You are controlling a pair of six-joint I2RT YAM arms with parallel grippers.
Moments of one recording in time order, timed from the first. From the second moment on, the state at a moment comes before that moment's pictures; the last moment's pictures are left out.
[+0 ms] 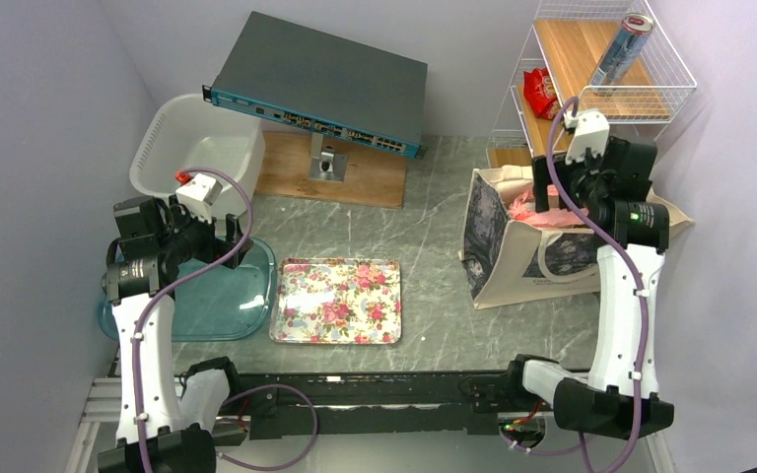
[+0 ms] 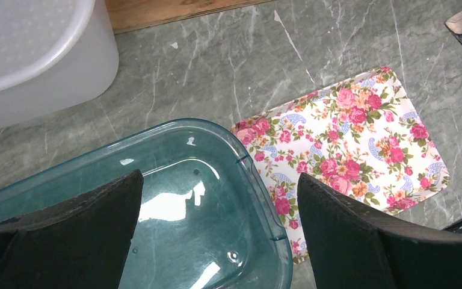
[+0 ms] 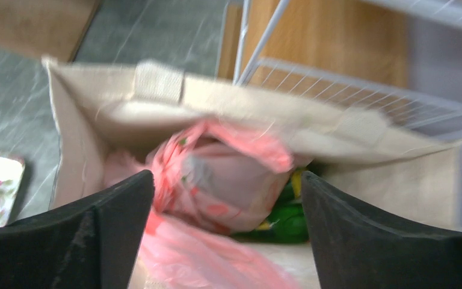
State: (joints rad) left arm 0.27 0.88 1.02 -0.77 0.63 0.32; right arm -0.18 1.13 1.52 -0.89 -0.19 -0.30
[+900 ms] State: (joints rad) left arm 0.27 0.88 1.00 -0.77 0.63 0.32; right arm -0.17 1.26 1.28 -0.98 -0.11 -0.54
